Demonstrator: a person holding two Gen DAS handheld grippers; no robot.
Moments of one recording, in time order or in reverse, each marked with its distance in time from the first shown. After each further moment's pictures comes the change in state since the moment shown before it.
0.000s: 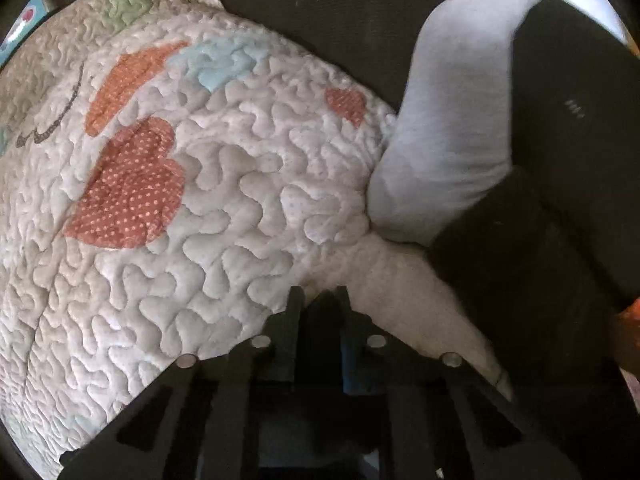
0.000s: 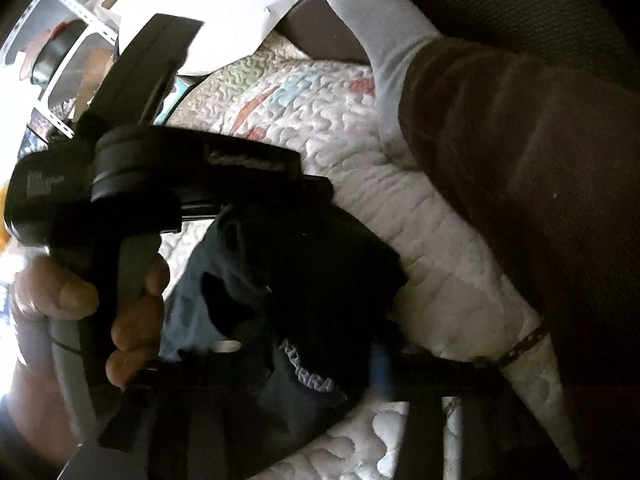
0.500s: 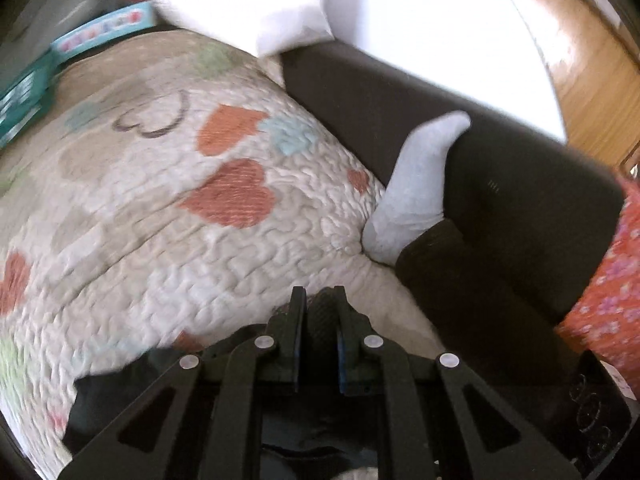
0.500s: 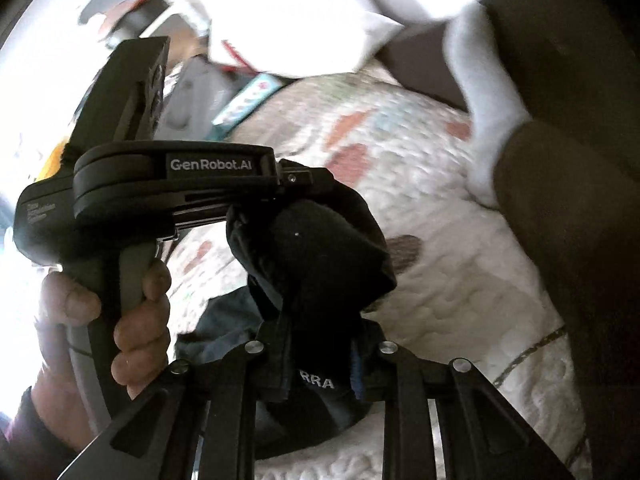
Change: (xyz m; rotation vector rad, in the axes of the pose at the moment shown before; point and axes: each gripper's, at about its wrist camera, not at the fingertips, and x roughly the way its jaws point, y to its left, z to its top) left arm -0.128 0.050 -0.073 -0.185 -0.278 -0.075; right arm -0.054 0.070 -0.020 -0.244 -0.057 0.134
